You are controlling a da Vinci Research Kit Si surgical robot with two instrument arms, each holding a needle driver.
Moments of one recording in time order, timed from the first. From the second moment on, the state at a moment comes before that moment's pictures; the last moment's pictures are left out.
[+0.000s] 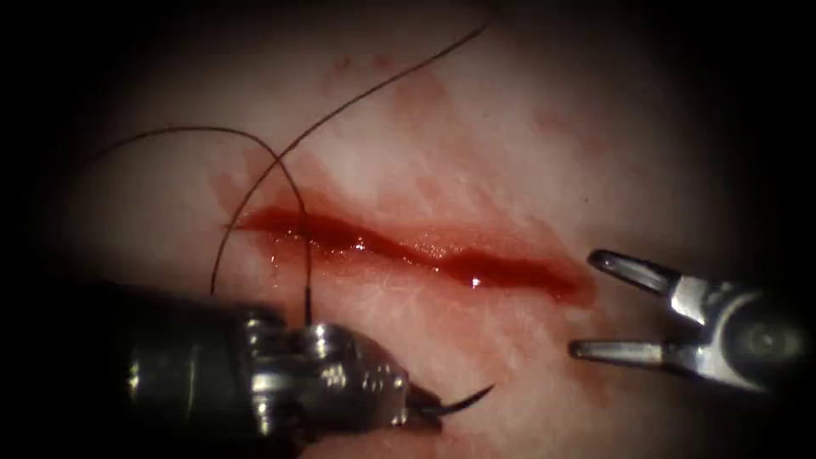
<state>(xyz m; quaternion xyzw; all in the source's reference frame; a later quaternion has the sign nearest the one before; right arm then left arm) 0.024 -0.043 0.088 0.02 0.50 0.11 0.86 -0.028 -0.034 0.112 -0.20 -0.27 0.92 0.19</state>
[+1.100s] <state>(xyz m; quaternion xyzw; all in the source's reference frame) 0.028 -0.037 0.095 0.25 0.56 0.31 0.73 -0.026 -0.030 0.107 -0.56 -0.11 0.79 -0.23</state>
